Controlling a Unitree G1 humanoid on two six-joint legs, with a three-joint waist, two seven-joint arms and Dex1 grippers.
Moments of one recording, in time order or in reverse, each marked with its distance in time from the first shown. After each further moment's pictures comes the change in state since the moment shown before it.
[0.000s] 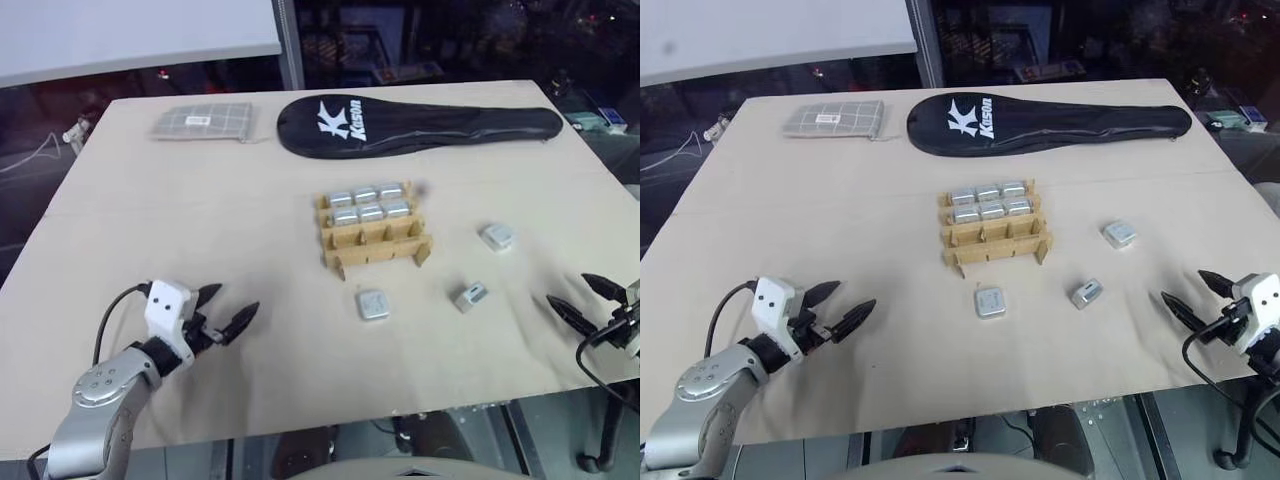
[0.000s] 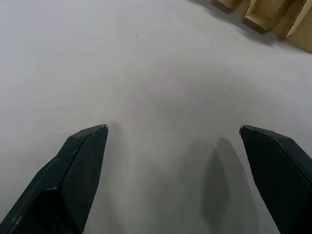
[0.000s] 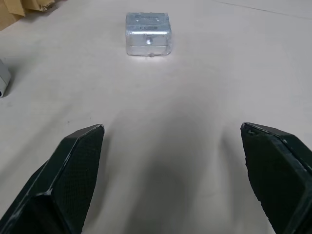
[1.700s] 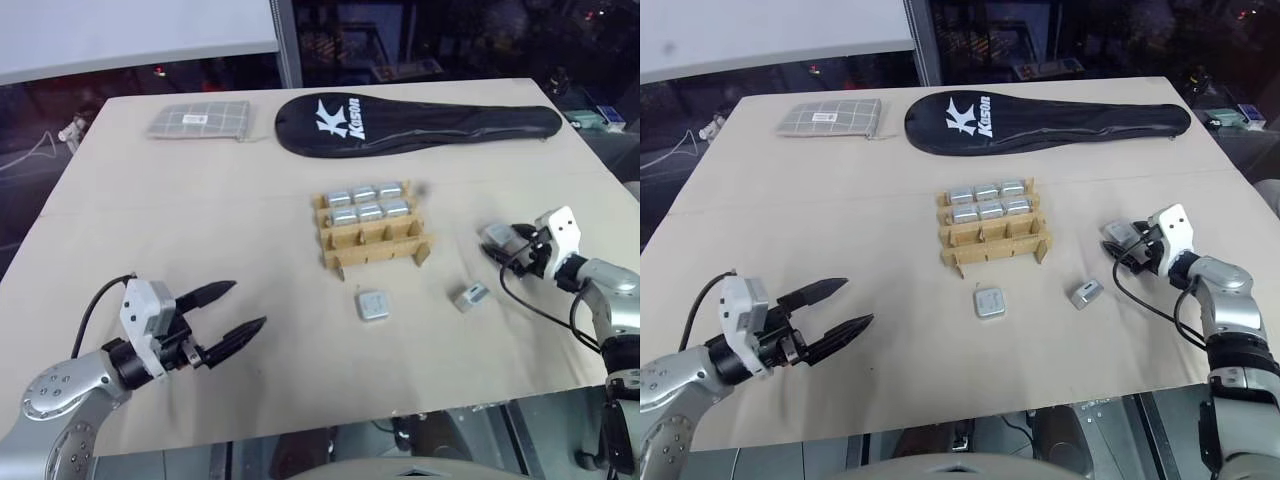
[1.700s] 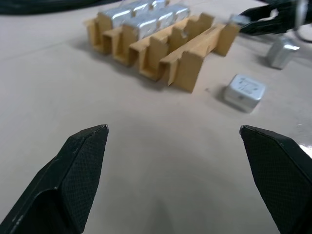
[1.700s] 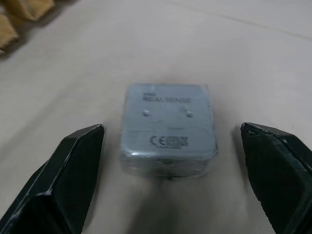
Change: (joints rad) left arm 0.109 0.127 0.116 -0.195 -0.242 0.005 -0.267; right arm -0.553 0.069 0.303 0.307 -0.213 0.137 -0.126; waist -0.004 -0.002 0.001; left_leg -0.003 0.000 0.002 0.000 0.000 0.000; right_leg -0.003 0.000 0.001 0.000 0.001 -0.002
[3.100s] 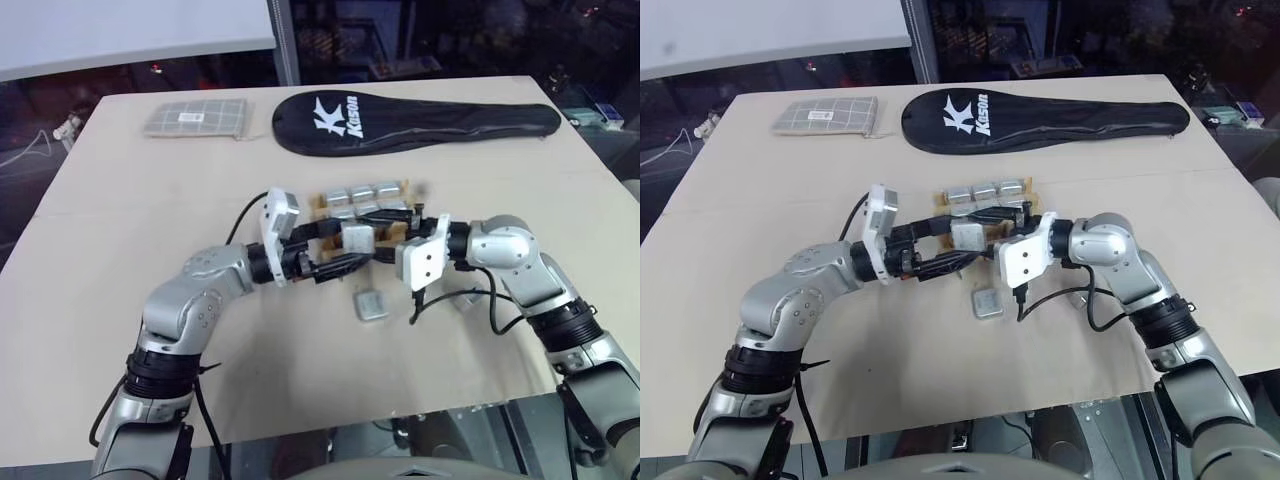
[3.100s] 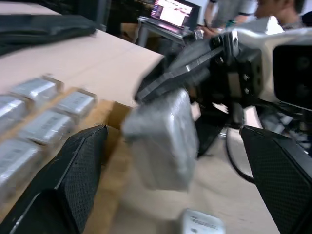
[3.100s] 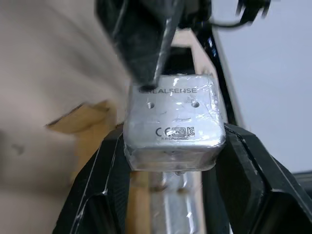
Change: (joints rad) left arm -0.771 -0.170 -0.456 0.257 -0.035 0.329 0.009; right arm -0.187 0.128 0.485 -0.503 -0.447 -0.626 0.002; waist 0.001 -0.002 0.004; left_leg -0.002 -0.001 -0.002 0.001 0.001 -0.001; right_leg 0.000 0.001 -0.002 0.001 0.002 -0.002
